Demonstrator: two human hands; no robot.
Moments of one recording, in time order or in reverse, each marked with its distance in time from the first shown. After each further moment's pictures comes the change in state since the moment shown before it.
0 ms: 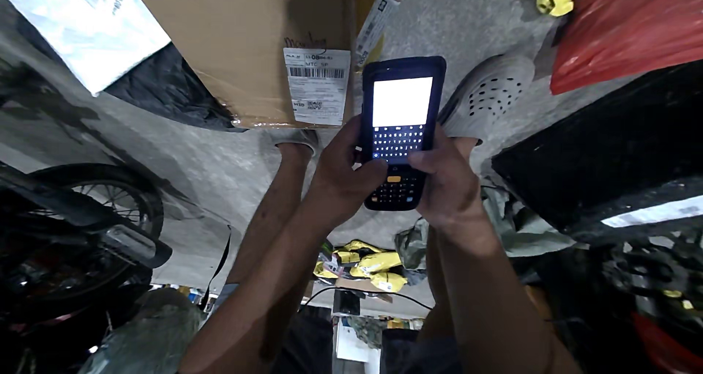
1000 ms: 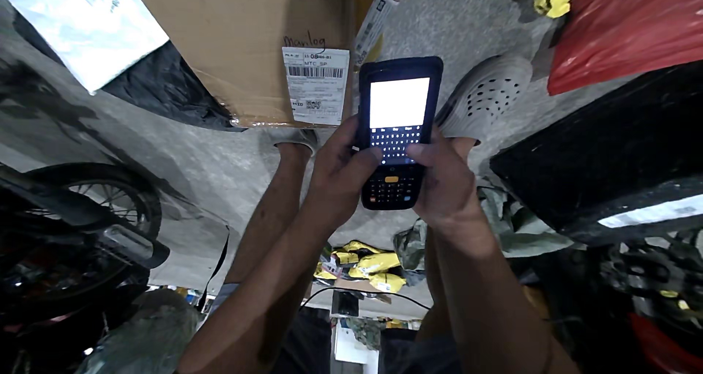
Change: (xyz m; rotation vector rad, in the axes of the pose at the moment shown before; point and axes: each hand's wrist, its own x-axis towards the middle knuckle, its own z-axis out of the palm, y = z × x) left_hand -0.002 -0.003 0.003 -0.102 -0.003 0.125; right_hand -0.001 0.002 0.000 -0.029 -0.002 0.035
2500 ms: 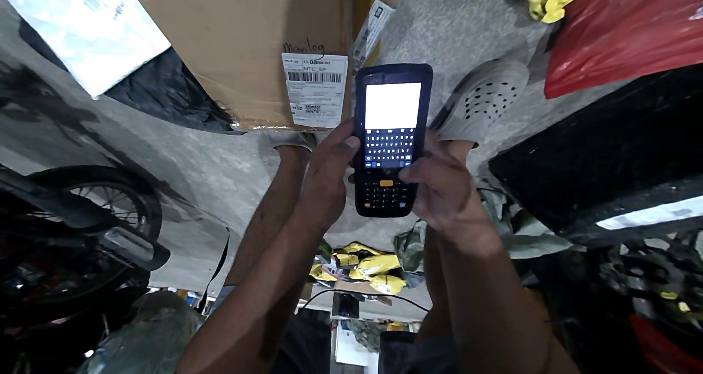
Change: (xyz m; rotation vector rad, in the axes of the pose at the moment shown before) left_hand 0.004 -0.011 -0.014 0.021 -0.003 0.030; right_hand 0.000 -0.006 -0.006 0.070 -0.159 0.015
